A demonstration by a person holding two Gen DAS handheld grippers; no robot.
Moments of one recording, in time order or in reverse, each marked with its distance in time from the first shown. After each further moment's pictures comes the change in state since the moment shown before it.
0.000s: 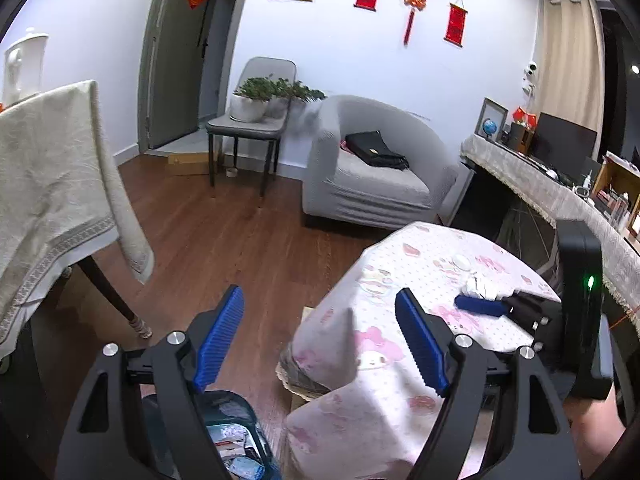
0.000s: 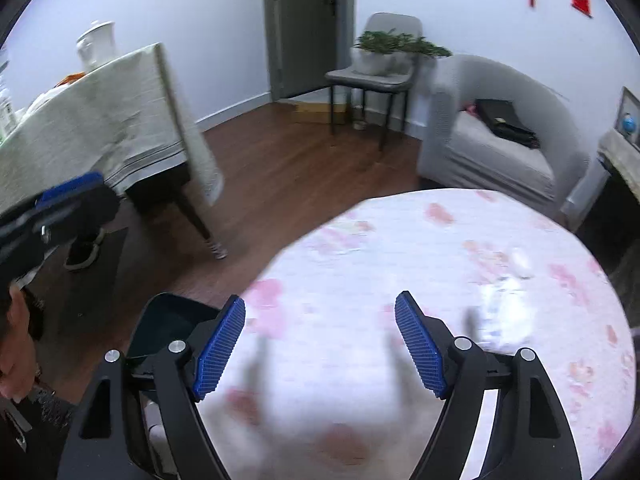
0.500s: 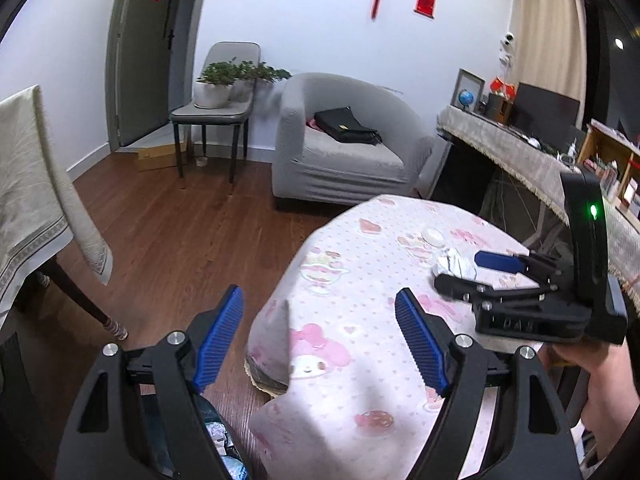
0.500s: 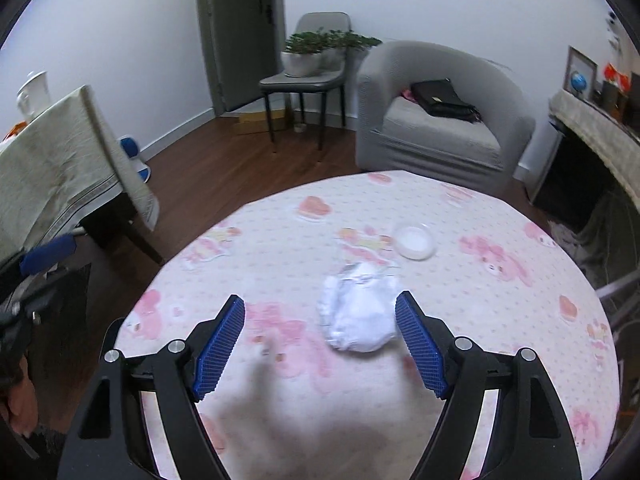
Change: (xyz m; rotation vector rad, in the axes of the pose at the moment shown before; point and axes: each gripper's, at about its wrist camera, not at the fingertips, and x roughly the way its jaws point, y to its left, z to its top) left arm 0.045 -0.051 -0.010 0.080 0.069 -0.064; right arm -0.009 -0.089 -0.011 0.161 -0.009 -0.115
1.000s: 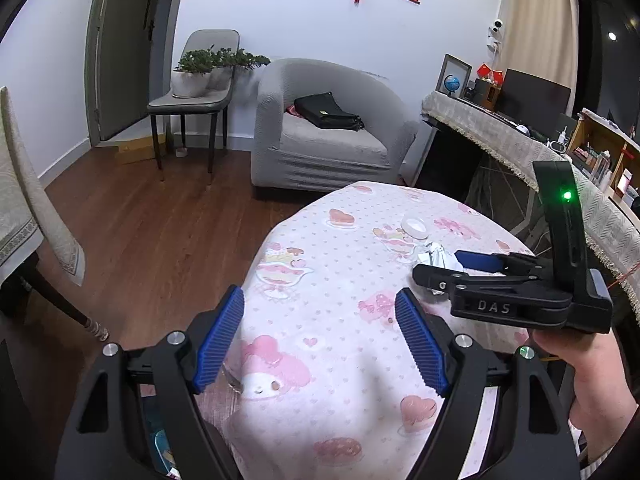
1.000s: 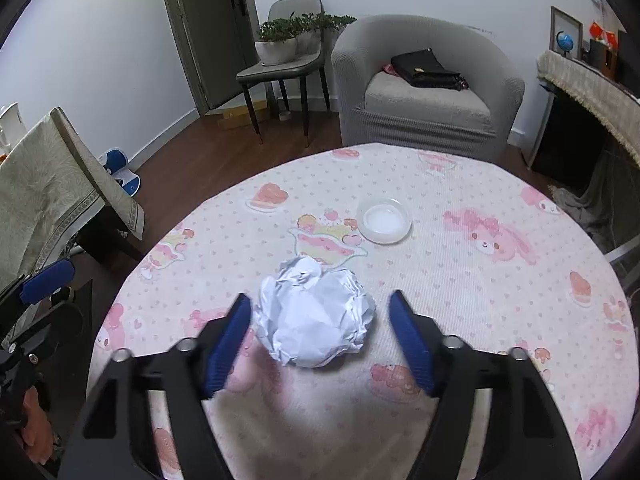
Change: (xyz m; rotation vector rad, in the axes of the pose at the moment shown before) left arm 0.032 -0.022 0.003 0.008 0.044 -0.056; right arm 0.025 -0.030 -0.003 0.102 0.059 0.017
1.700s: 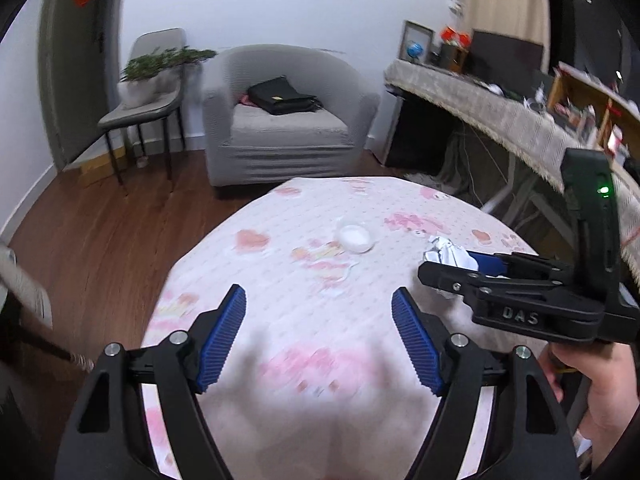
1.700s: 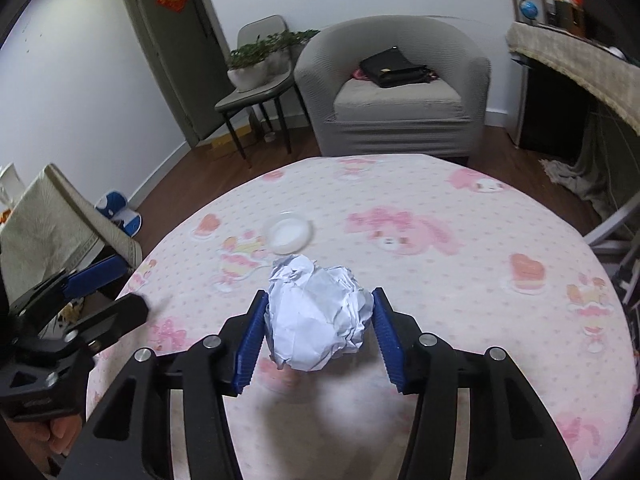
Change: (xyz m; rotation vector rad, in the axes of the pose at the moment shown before) left arm 0.067 -0.083 0.033 0.156 0.080 -0.059; right arm -0.027 -0.086 -0.005 0.144 -0.061 0.045
